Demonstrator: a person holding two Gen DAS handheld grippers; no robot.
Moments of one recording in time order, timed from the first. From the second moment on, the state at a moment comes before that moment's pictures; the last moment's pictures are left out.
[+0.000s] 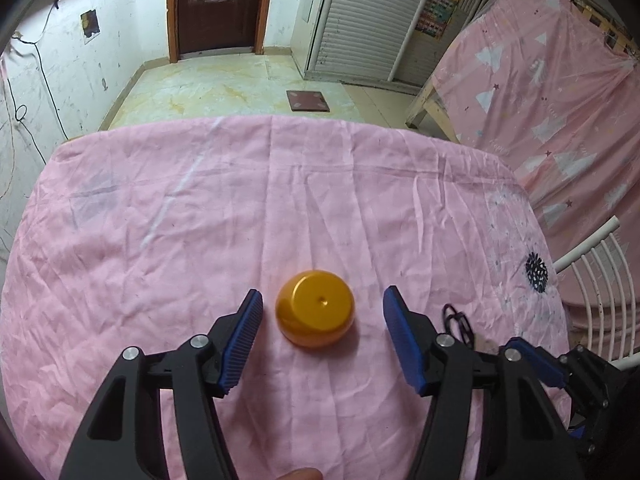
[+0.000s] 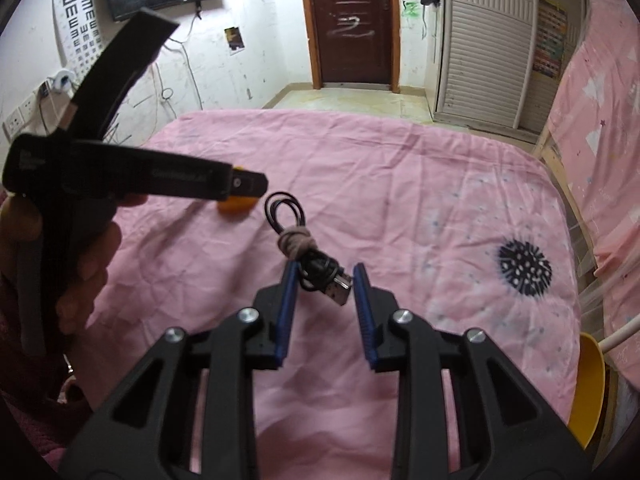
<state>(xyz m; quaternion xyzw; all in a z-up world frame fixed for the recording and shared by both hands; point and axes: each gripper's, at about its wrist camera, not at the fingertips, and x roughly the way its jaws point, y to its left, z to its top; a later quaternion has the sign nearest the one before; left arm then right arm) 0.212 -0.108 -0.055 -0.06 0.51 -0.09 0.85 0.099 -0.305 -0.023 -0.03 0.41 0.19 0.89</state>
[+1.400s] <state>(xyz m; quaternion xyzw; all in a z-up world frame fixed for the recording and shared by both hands) 0.179 -0.246 0.008 0.03 0.46 -0.13 0.88 0.079 -0.477 0.018 0.11 0.30 0.11 0.94</state>
